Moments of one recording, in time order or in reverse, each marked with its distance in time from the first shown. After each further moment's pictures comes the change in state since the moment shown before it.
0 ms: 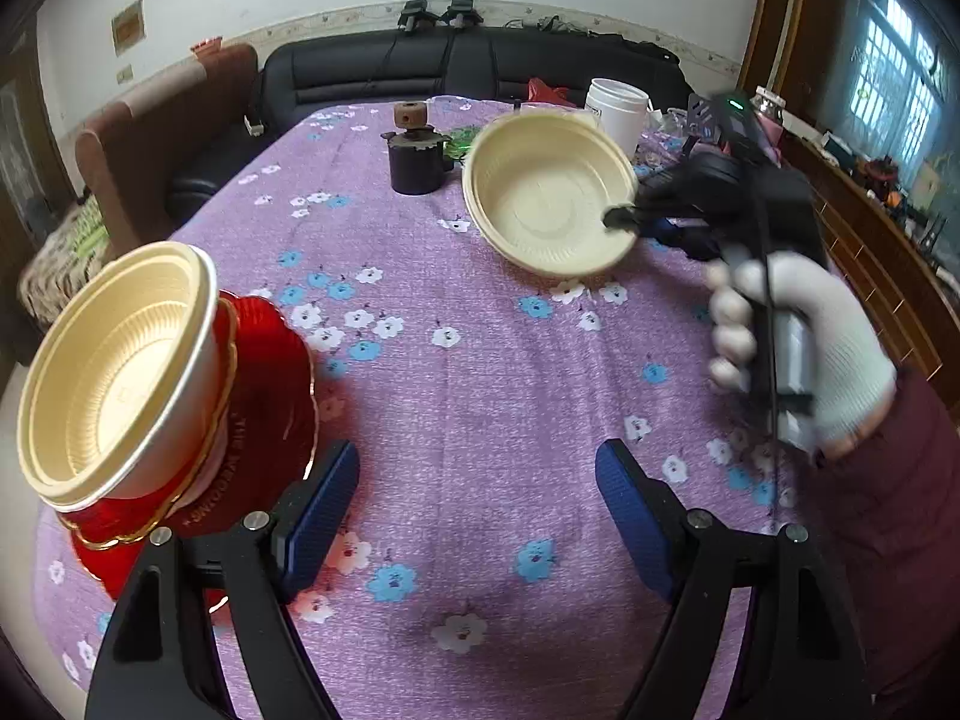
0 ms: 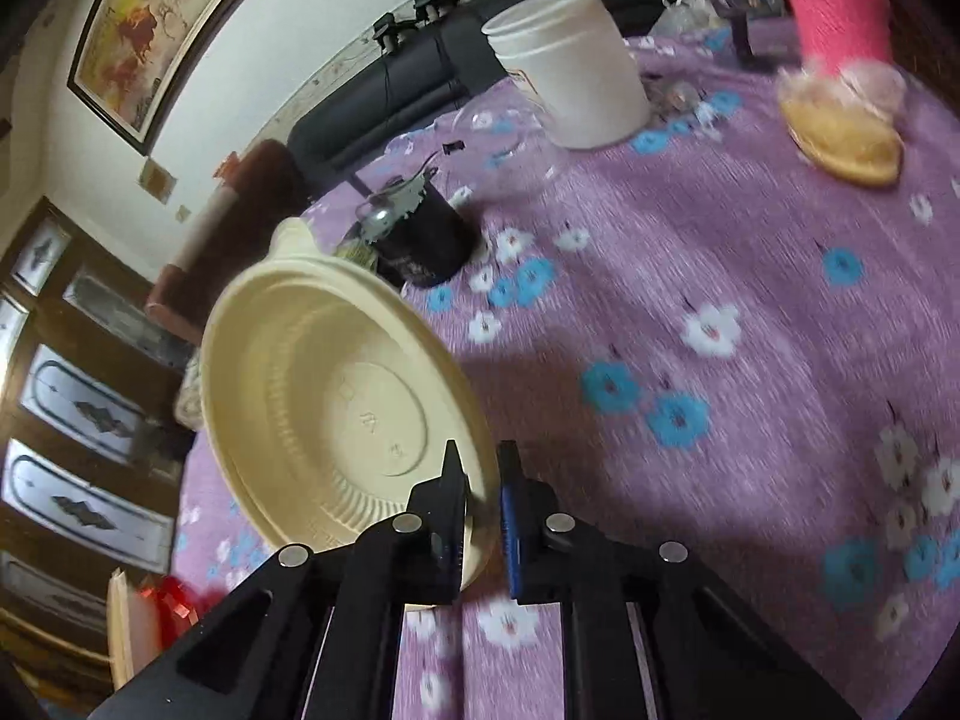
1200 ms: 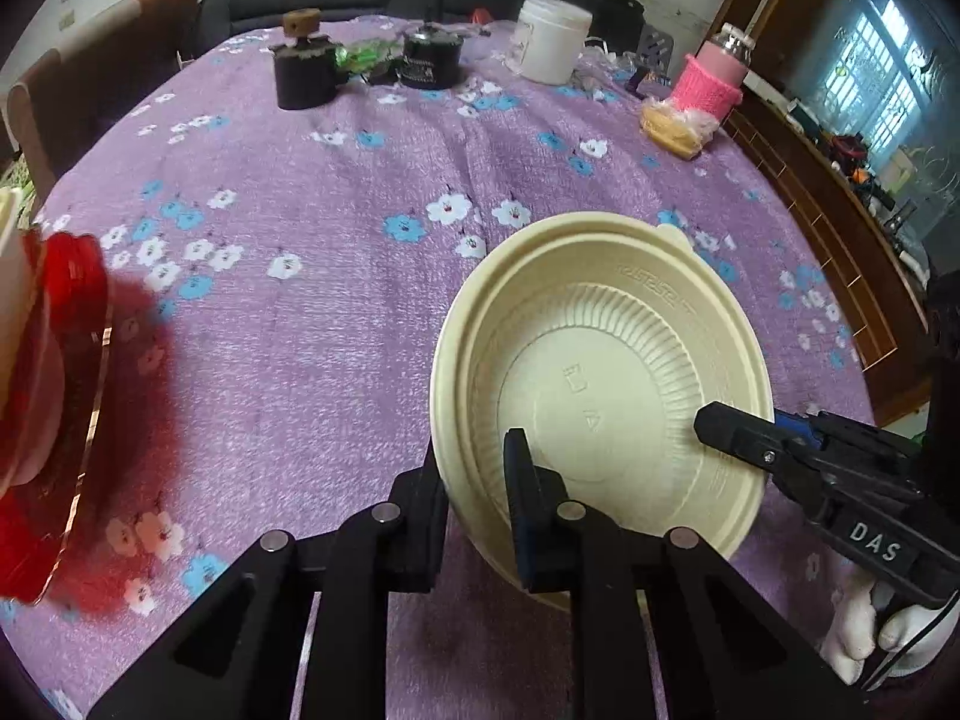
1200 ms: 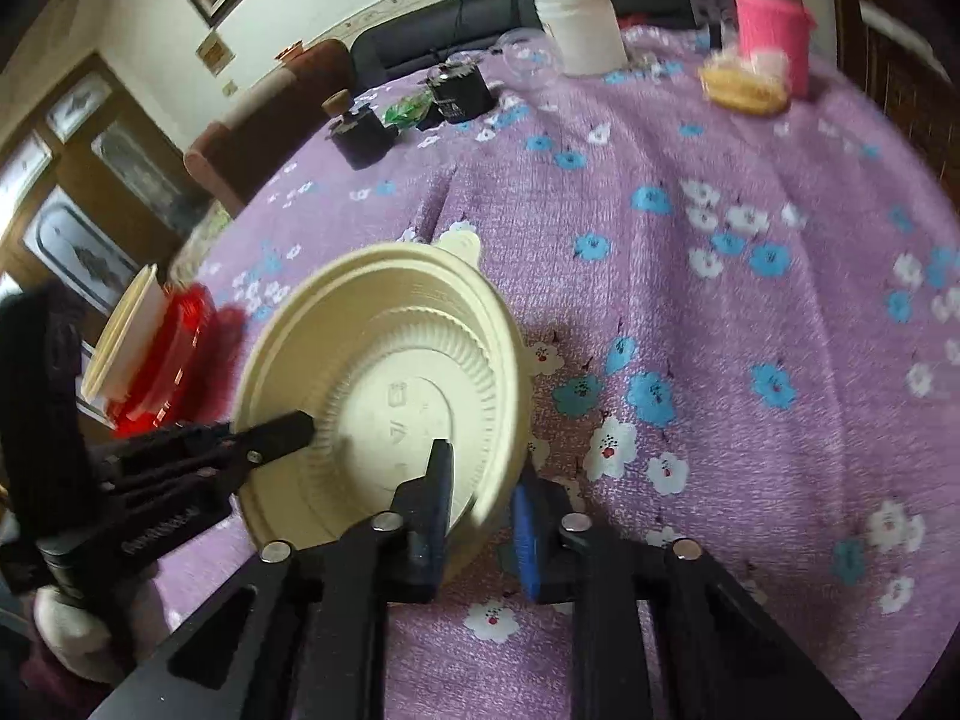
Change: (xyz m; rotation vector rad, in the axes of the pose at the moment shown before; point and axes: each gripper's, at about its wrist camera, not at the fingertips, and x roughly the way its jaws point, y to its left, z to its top) left arm 0.050 -0.046 -0.006 -0.015 0.156 -0.165; right arm -0.118 -0.014 -0.146 -0.291 0.106 -0.082
